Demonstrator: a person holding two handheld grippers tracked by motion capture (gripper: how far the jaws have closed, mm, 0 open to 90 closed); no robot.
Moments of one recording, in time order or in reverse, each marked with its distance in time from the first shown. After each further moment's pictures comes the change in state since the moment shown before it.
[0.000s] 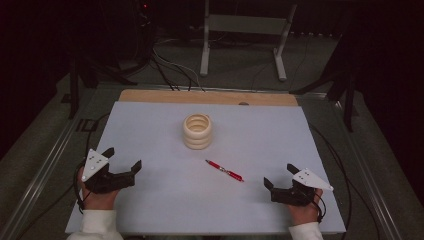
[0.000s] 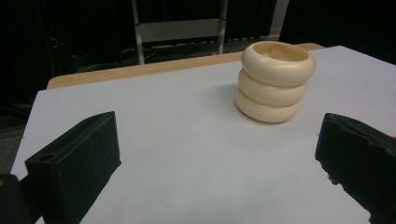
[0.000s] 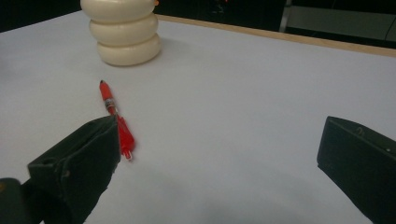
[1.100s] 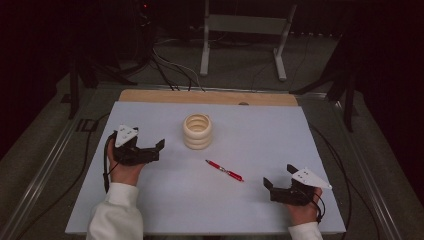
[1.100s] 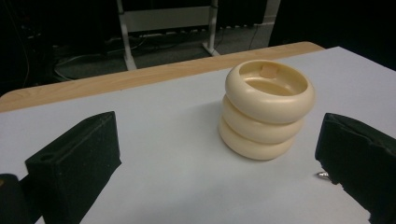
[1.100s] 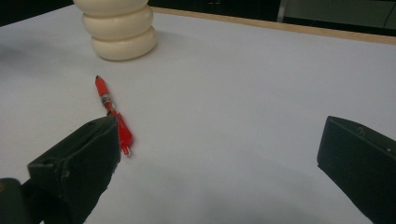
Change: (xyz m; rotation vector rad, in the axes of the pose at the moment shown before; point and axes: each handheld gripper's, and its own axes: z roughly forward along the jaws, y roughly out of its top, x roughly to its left) left arm -0.024 0.045 0.075 0.073 -0.035 -0.005; right arm 0.001 0.001 0.002 0.030 -0.012 0.017
